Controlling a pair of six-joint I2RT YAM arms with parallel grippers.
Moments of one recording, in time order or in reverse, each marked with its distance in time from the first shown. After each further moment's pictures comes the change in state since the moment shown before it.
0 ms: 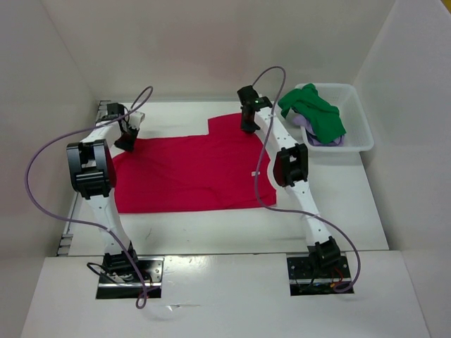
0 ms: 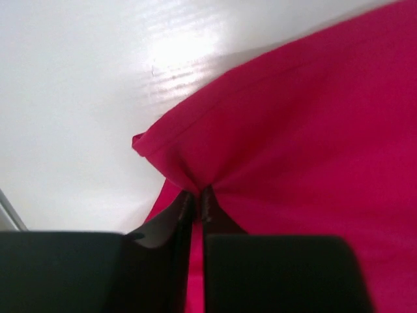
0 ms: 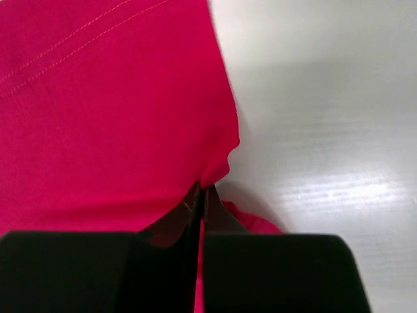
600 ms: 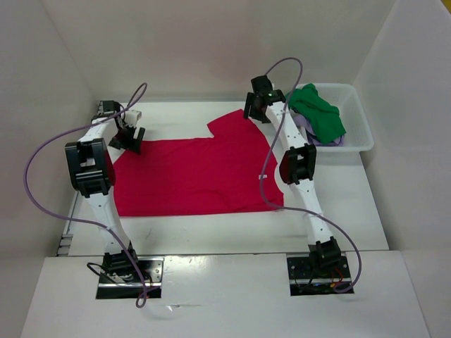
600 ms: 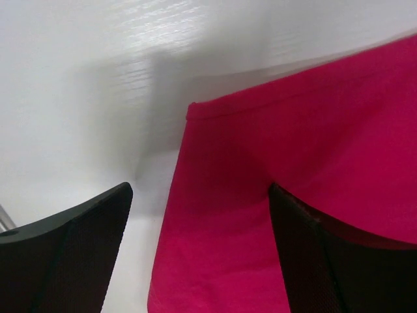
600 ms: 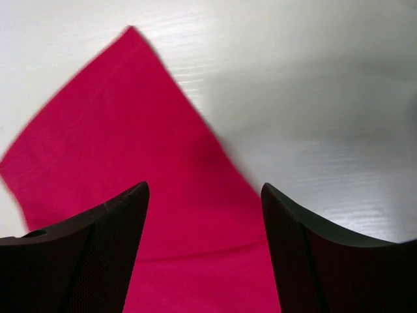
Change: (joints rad) left arm 0.026 0.034 0.083 -0.098 0.065 -0.014; right arm -0.074 -0.030 0.089 0.021 -0.064 0.006
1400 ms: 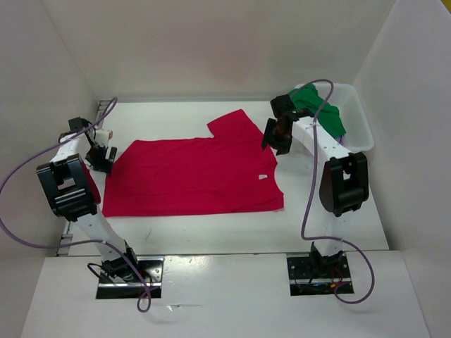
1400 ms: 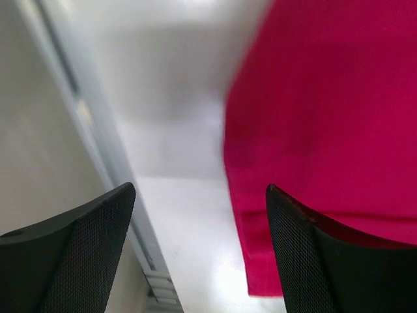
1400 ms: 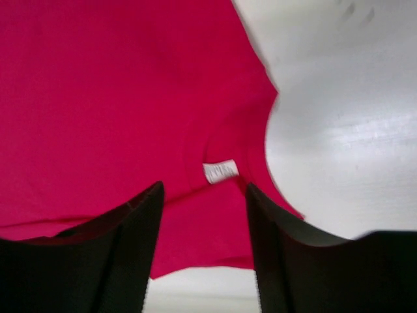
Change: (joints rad) left arm 0.213 -0.341 -0.401 -0.084 -0.136 0.100; right arm -0.022 -0.934 -1.352 0.162 -0.105 0.138
